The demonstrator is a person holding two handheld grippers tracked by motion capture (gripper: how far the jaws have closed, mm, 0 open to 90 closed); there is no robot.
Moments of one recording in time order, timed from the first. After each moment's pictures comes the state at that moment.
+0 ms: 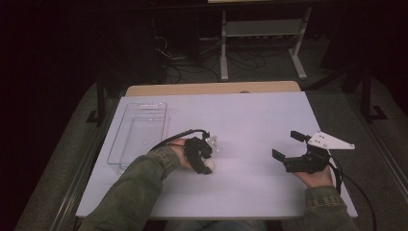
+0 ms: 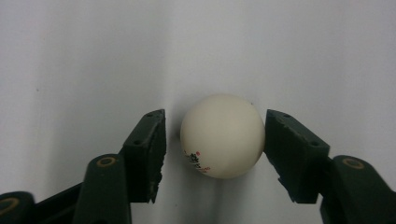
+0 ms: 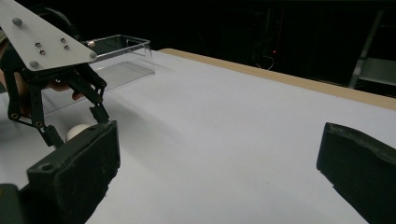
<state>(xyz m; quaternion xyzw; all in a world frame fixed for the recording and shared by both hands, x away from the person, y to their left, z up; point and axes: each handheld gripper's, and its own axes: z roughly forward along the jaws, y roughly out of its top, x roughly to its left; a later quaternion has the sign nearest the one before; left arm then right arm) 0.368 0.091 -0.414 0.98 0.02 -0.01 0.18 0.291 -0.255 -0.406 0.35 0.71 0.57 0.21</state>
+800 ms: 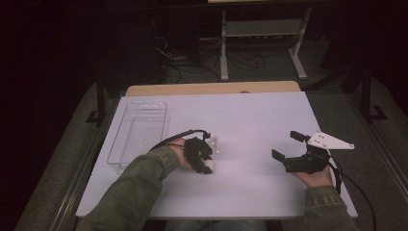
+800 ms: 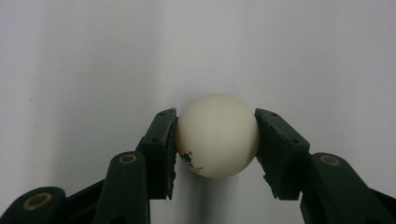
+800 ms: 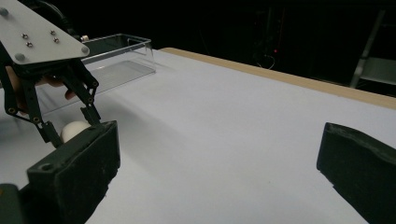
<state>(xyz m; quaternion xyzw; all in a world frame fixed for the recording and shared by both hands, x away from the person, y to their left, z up) 0.364 0.091 -0.405 0.98 0.00 -0.02 0.19 0.291 -0.254 -0.406 0.35 0.72 0.56 0.21</state>
